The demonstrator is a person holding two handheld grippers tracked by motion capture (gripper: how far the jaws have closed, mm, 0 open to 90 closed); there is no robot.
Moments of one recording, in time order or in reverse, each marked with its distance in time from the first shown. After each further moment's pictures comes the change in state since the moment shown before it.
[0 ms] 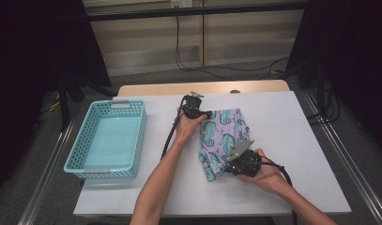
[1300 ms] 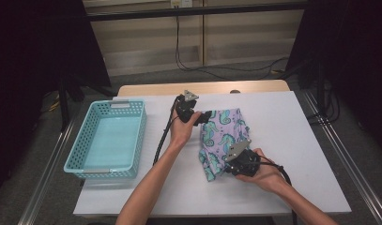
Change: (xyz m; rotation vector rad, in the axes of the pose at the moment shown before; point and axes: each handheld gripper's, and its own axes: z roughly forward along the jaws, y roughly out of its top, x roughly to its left) left arm -0.012 0.001 -0.061 -0.146 0.014 0.121; right arm 0.001 0.004 0.001 0.033 -0.007 -0.015
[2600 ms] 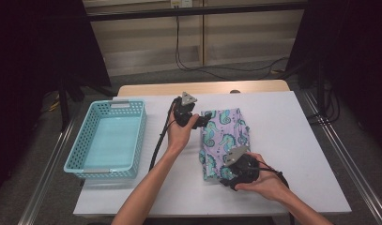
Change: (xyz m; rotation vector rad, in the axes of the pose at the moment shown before) left arm -0.013 0.000 -0.027 -0.070 -0.036 -0.019; right arm 0.015 0.001 0.000 0.014 0.029 0.009
